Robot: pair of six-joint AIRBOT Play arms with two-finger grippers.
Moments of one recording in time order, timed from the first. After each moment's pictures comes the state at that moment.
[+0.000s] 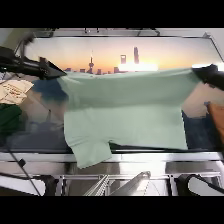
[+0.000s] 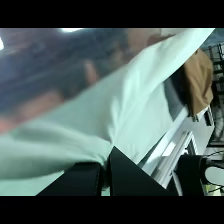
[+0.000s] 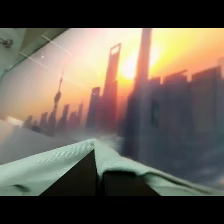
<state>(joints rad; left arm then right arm) 0.21 -1.70 1.63 -2.59 1.56 2.08 -0.47 -1.27 0.96 -0.20 0.92 0.71</state>
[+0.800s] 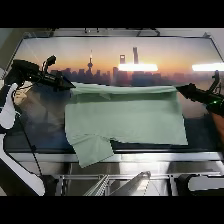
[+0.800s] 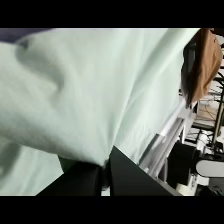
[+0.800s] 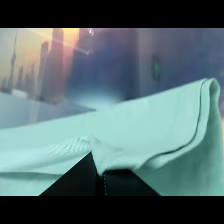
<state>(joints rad) 0.20 -2.01 1.73 -2.56 1.63 2.01 -0.50 -1.60 0.95 -0.15 0.98 0.47</state>
